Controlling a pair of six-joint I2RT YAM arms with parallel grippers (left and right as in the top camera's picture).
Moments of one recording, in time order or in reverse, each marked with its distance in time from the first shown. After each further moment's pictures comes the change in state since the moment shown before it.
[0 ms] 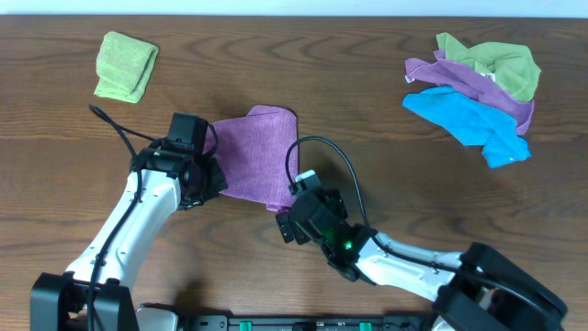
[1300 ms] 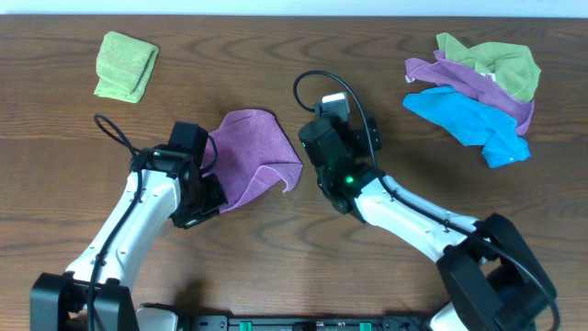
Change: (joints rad) left arm 0.000 0.000 0.000 -0.195 0.087 -0.023; right arm -0.250 0.091 0.380 -0.188 0.443 -0.311
